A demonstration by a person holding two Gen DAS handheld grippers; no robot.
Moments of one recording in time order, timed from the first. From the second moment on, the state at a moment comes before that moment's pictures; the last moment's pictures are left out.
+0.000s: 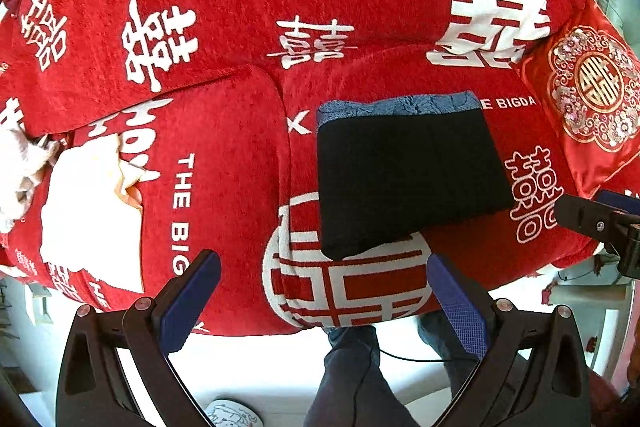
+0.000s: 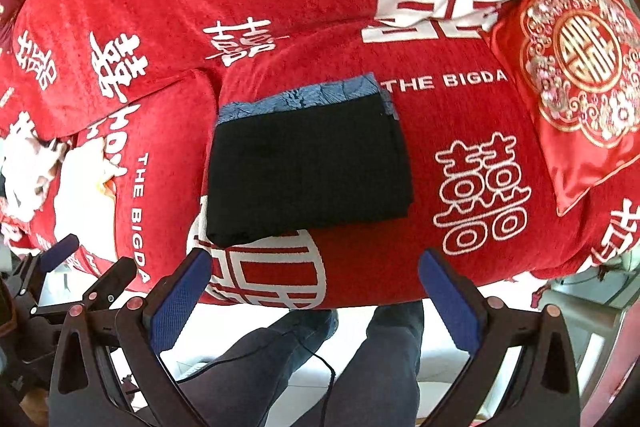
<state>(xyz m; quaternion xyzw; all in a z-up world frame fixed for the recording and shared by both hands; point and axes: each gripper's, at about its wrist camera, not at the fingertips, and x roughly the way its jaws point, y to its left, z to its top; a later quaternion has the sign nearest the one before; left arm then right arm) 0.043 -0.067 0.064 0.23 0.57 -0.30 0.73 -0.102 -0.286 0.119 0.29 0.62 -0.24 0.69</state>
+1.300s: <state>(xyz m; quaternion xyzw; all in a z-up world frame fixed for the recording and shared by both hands) 0.005 -0.104 0.087 0.23 0.56 -0.27 0.75 -0.129 -0.324 0.125 0.26 0.65 -0.21 0.68</state>
